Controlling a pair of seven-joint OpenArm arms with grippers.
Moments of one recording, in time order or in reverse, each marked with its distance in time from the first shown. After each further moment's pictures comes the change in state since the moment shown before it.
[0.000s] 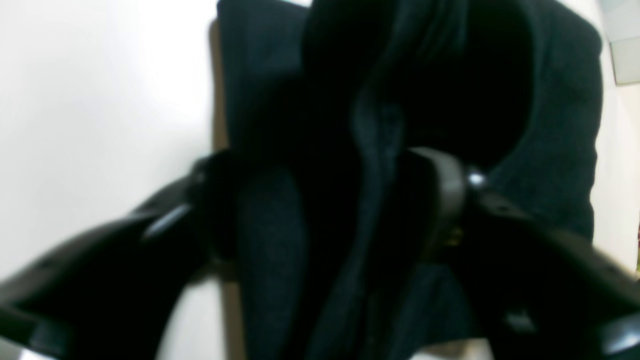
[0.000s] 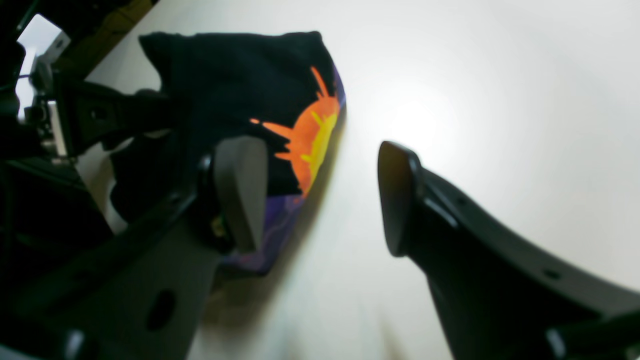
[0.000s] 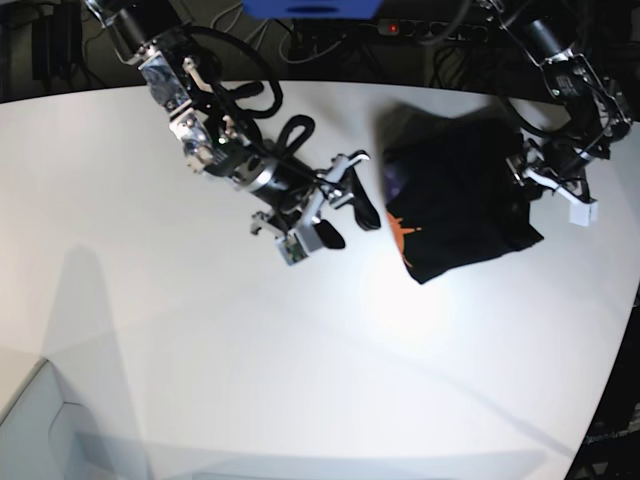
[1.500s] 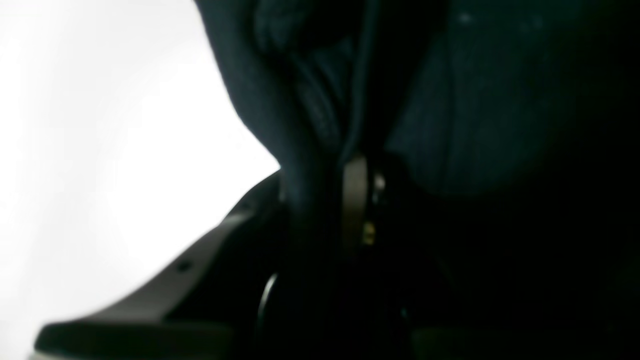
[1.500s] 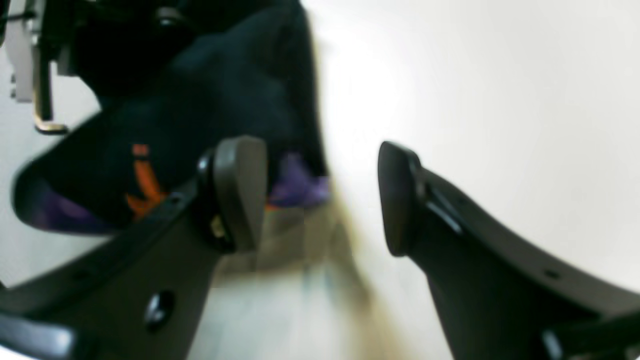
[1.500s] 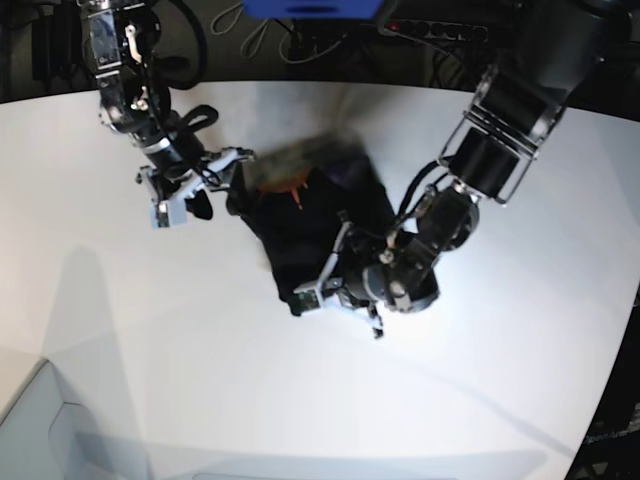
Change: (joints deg) left arm -29.2 -0.6 80.9 -12.2 45.4 0.2 -26.5; right arm -15.5 2.3 25.2 3.1 0.2 0.0 0.5
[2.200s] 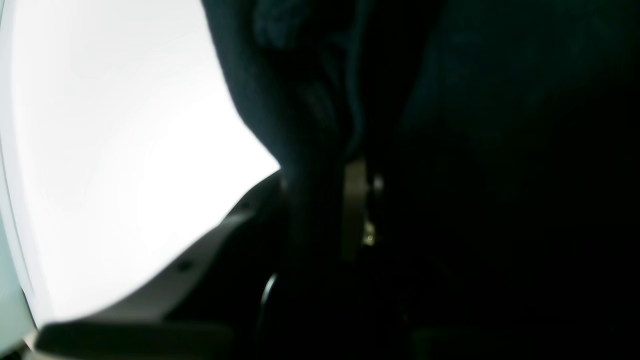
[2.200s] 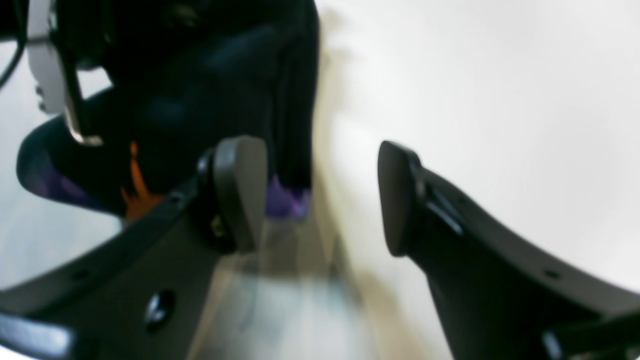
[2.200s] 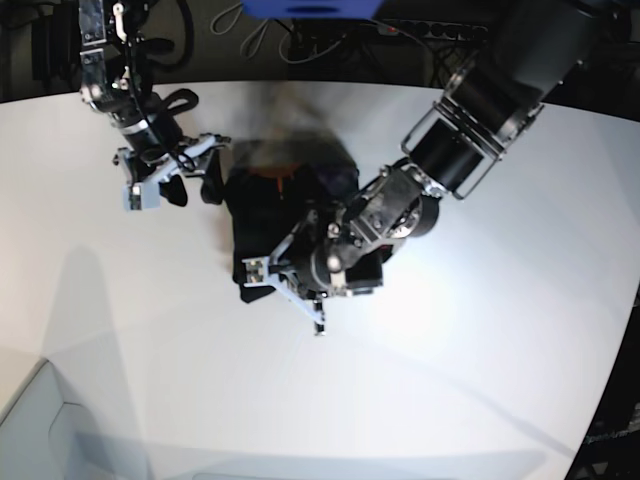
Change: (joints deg) left arm -0.2 5.2 8.7 0.0 12.2 0.5 -5.9; right arm -5.5 -0.4 5.8 4.1 0.2 0.0 0.3
